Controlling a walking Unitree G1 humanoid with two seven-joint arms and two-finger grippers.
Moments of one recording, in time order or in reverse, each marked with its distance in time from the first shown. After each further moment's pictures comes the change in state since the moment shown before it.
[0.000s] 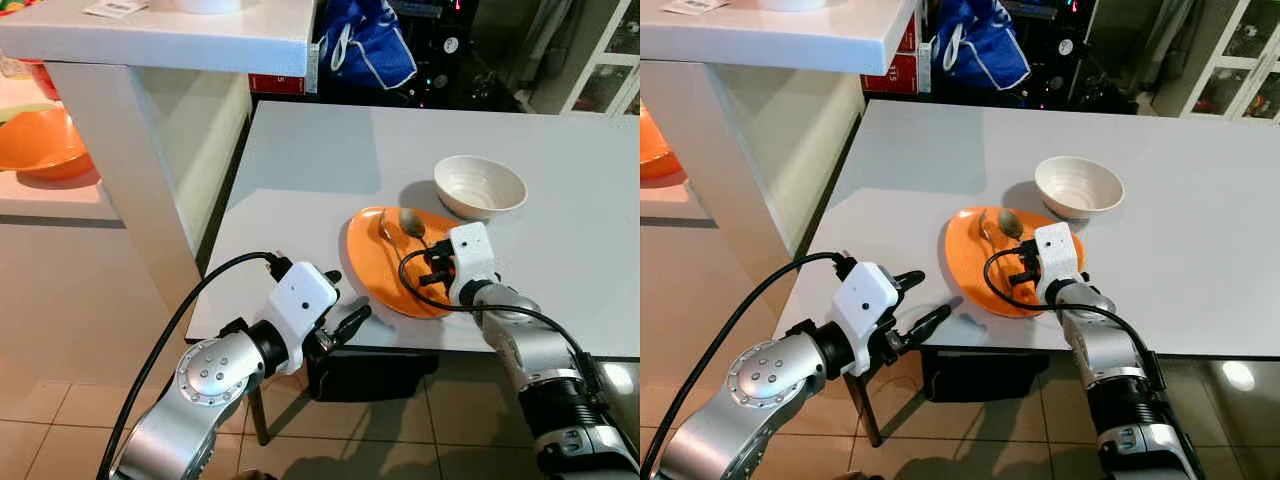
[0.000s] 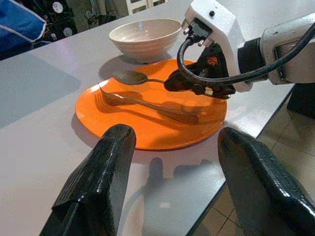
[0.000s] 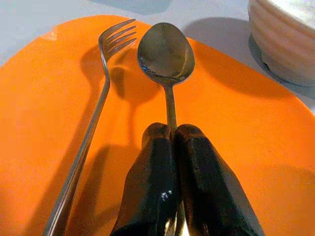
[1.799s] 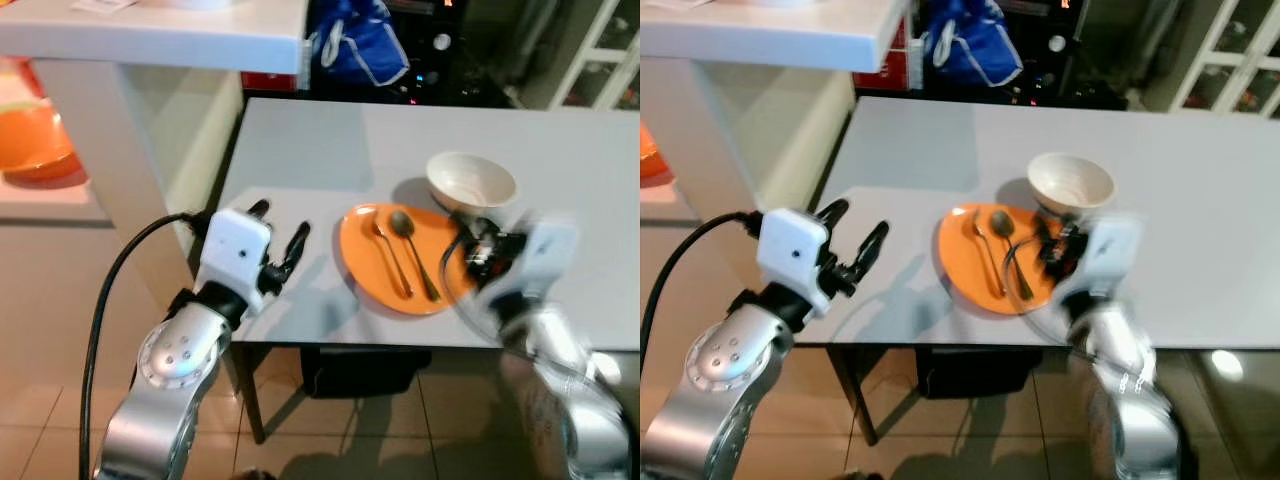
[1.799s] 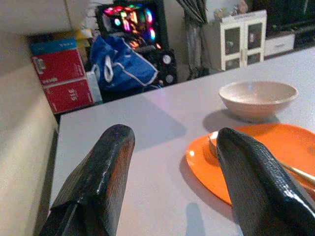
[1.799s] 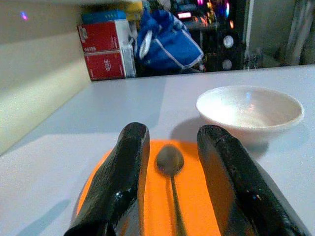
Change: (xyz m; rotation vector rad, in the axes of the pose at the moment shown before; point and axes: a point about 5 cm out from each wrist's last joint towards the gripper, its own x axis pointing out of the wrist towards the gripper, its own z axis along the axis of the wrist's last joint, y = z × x) left arm -0.020 0.045 0.022 0.012 -0.195 0.460; right arm -0.090 0.027 0.045 0.259 -0.433 -0.092
